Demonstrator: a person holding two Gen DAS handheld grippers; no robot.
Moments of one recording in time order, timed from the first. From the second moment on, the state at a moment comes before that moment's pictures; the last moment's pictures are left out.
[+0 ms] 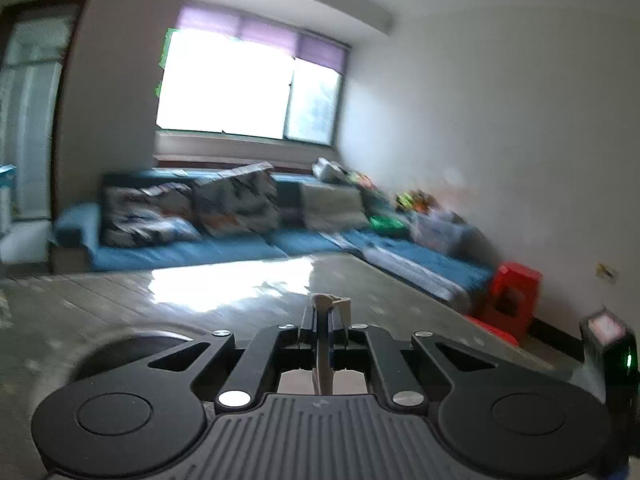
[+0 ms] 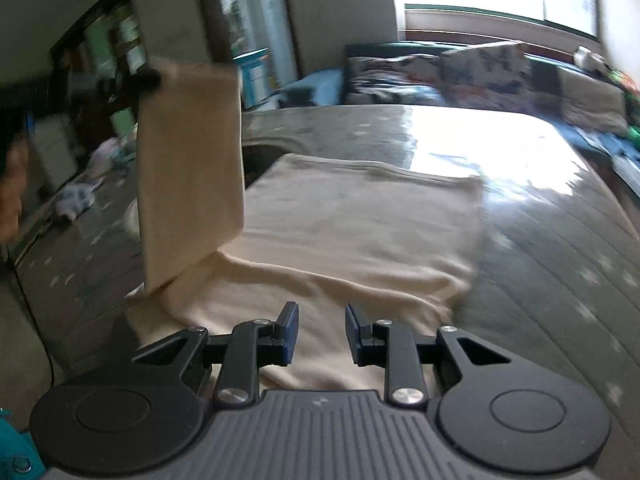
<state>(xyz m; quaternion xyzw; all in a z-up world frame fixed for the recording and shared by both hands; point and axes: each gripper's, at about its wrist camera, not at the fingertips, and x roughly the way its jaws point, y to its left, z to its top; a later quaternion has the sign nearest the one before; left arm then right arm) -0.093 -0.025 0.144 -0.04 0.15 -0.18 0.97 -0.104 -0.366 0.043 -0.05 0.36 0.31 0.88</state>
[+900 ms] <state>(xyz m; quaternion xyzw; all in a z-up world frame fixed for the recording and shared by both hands) -0.113 0.007 0.145 -0.08 0.13 -0.16 0.97 -0.093 -0.234 0.021 -0.16 0.35 0.40 0.83</state>
